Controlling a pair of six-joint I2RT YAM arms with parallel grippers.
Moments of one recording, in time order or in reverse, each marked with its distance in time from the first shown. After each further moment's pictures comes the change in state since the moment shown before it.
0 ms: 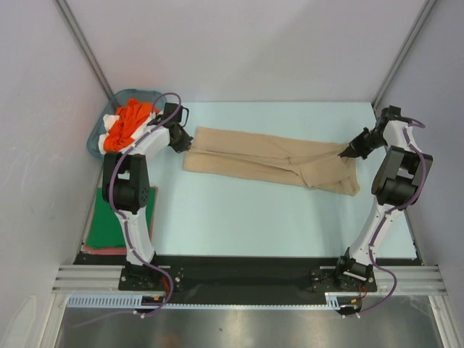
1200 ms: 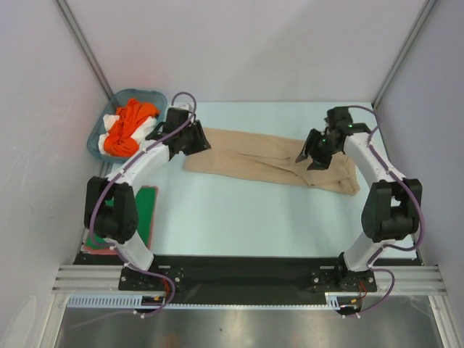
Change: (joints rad) left arm -0.117 -0.342 -0.227 0.126 0.189 0.300; right arm 0.414 -0.452 -0.332 0.079 0.144 -0.022
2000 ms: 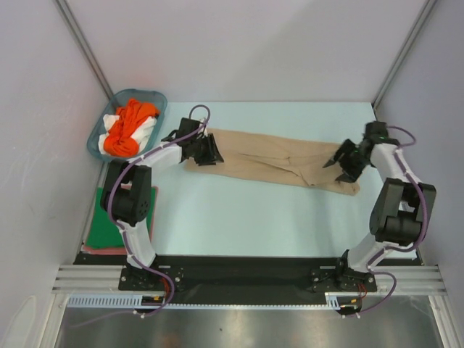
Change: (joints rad) left arm -0.035 0.212 -0.038 0.122 0.227 0.013; right arm -0.221 -0.002 -0.179 0.095 -0.013 0.019
